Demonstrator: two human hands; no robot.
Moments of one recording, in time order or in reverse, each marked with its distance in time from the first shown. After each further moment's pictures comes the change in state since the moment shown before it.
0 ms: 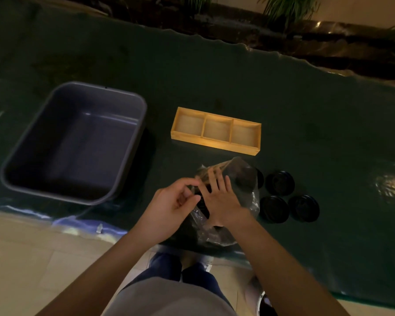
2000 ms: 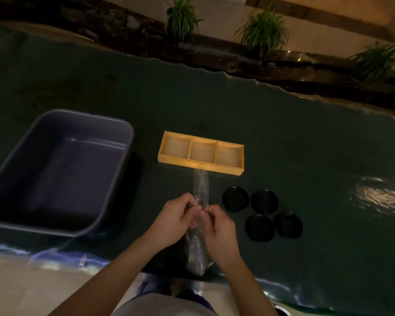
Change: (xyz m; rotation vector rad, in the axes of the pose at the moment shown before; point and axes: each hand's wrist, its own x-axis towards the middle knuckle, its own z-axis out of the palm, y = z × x) left_hand 0.053 -0.003 0.022 -0.021 -0.106 0.035; right_hand -0.059 -0.019 -0.010 1.073 0.760 0.216
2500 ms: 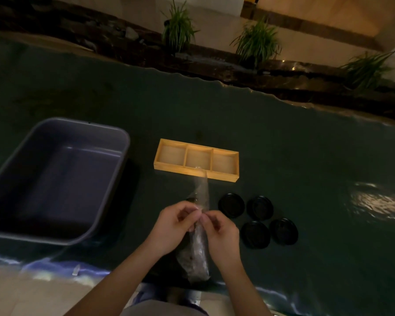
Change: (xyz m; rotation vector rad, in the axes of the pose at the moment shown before) left_hand 0.003 -0.004 0.016 -0.229 0.092 -0.032; right_hand 0.002 -0.001 -0.014 0.194 0.094 0.060
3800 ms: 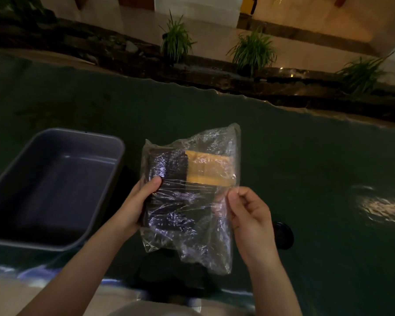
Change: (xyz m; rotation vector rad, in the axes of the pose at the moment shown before) left_hand 0.018 0.048 -0.056 -0.617 0.015 -0.253; right_hand 0.016 -0.069 -0.079 0.667 -0.052 0.045
